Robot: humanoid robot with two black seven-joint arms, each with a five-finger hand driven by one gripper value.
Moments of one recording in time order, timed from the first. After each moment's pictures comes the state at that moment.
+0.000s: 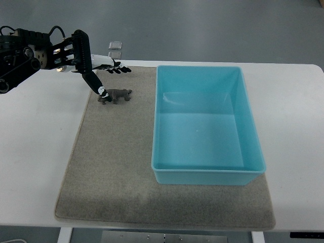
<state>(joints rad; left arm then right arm) -1.24 0.49 -0.12 -0.68 1.21 -0.51 -0.33 0.01 0.00 0.00 0.10 -0.04 0.22 0.00</state>
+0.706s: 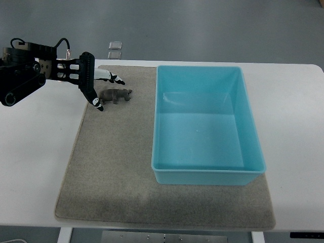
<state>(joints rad) -1.23 0.47 -0.01 -0.68 1.35 -0.41 -0.34 0.01 0.00 0.00 0.10 -0.04 0.22 0.00</state>
